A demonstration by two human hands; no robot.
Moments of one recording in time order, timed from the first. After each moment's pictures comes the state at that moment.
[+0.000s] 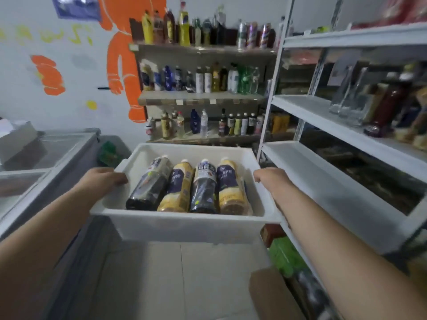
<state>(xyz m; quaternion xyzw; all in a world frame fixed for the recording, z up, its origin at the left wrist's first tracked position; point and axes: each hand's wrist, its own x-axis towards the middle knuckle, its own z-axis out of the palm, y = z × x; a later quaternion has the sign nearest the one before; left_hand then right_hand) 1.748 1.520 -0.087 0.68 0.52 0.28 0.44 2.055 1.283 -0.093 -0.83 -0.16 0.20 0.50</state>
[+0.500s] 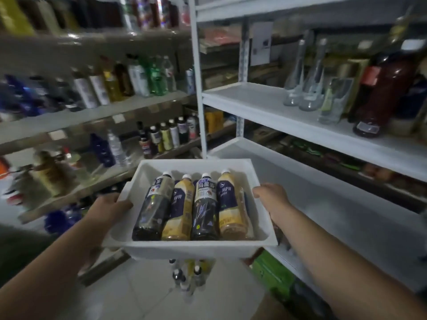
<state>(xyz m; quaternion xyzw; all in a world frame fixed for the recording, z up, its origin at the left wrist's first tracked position) 2.202 1.764 -0.154 0.82 0.35 0.12 0.43 2.369 1.418 -0.178 -0.80 0.08 0.11 0.59</state>
